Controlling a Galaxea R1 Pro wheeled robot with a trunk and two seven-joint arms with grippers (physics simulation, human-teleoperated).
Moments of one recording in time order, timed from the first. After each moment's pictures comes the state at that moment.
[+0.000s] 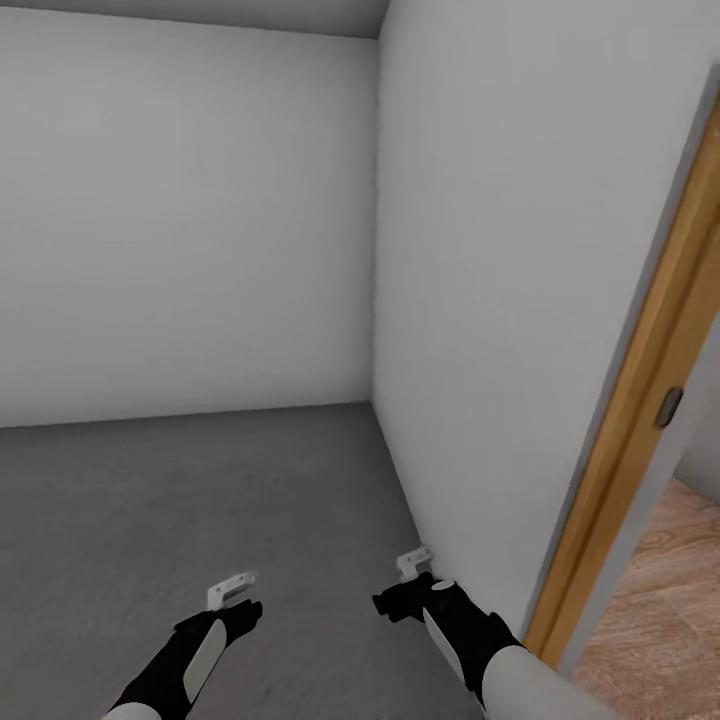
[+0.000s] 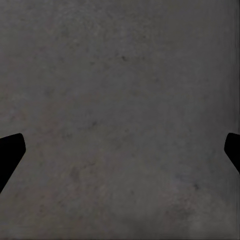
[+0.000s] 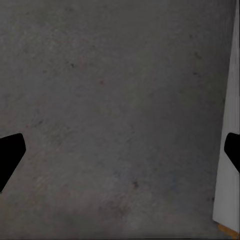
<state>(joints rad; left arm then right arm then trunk) -0.48 -0.02 0.11 -0.56 0.31 0.33 0.18 -0.64 0.17 0.15 -0.36 0.14 0.24 0.15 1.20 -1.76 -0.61</state>
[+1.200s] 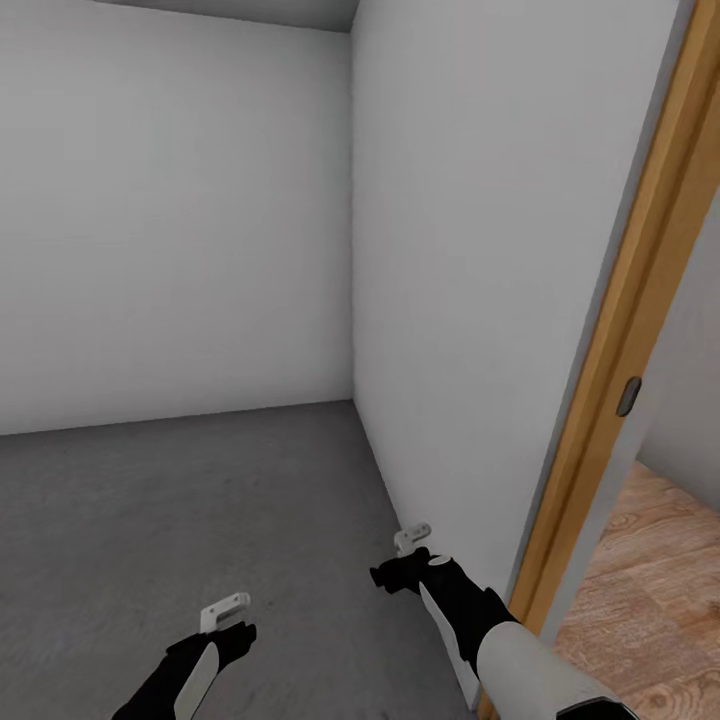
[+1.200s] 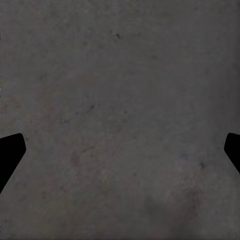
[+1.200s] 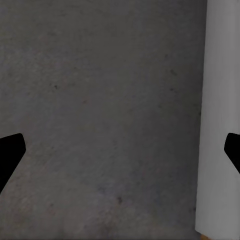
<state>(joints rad) -0.42 -0.01 0.10 -0.57 0.30 0.34 0.17 -0.69 0.17 0.15 -0.39 0.14 0.25 0.15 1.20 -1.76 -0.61</state>
